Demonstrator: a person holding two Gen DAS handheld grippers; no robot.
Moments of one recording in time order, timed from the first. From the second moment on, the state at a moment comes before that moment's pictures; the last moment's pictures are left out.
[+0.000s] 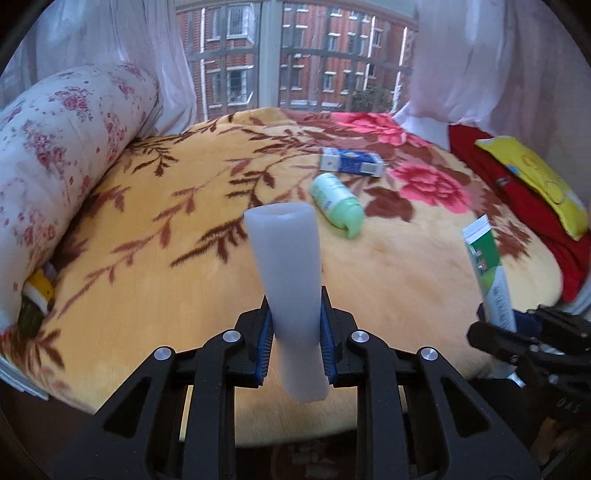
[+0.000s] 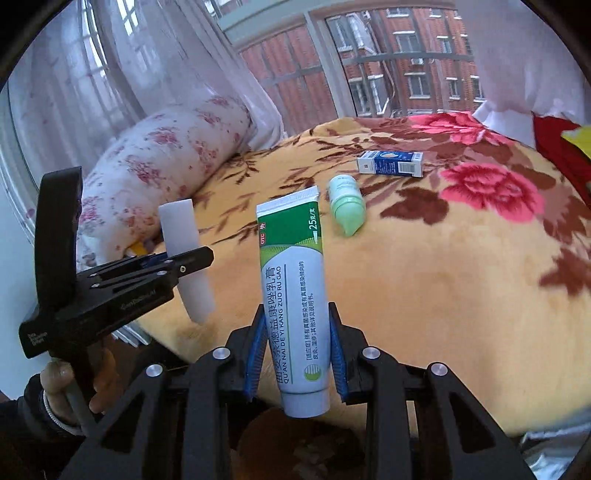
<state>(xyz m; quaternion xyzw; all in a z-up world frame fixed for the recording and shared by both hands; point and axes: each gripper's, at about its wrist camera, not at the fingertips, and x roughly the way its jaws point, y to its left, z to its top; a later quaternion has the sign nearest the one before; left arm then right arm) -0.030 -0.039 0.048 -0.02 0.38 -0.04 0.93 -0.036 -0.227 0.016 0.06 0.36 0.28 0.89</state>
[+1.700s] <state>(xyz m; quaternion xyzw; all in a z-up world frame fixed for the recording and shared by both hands) -0.124 -0.060 -0.148 0.03 0.57 -0.10 0.81 -0.130 -0.203 -0.155 0.07 0.56 0.22 0.80</state>
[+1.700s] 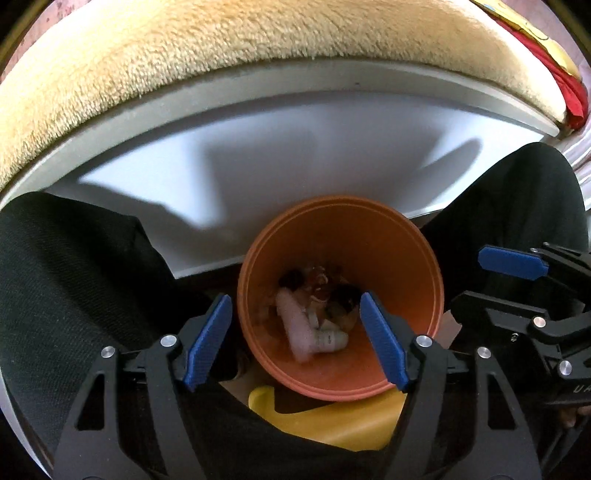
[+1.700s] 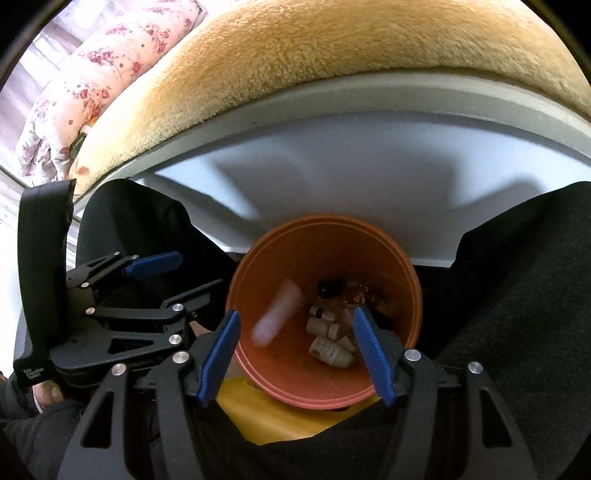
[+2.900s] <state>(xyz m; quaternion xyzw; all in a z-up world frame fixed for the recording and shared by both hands) 0.112 -0.087 0.032 -0.01 0.47 -0.03 0.88 -0.062 -0.305 0.016 0.04 0.41 0.24 0.88</state>
